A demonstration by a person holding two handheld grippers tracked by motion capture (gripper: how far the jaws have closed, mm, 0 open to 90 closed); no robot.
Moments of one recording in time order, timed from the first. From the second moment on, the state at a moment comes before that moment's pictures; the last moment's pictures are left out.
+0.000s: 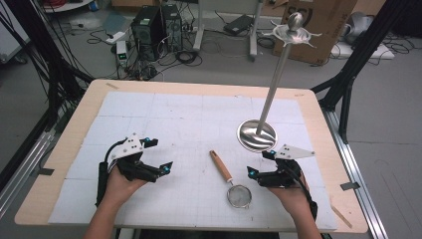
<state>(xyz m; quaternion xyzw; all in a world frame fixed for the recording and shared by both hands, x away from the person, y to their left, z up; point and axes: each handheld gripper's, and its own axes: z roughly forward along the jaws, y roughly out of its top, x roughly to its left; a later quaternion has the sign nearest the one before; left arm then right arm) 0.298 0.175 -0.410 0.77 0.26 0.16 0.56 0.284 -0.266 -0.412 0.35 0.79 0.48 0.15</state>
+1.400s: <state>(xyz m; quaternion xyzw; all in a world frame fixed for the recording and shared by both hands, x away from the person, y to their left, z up) 0.296 0.169 -0.410 0.77 0.25 0.15 0.57 0.294 -0.180 -0.436 0.29 0.89 0.34 0.09</state>
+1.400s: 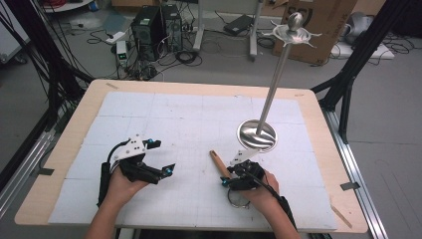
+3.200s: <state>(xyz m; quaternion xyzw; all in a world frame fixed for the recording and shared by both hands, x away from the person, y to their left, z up) 0.295 0.171 -0.408 0.77 0.25 0.16 0.57 0.293 -0.155 -0.421 0.26 0.93 0.24 0.03</state>
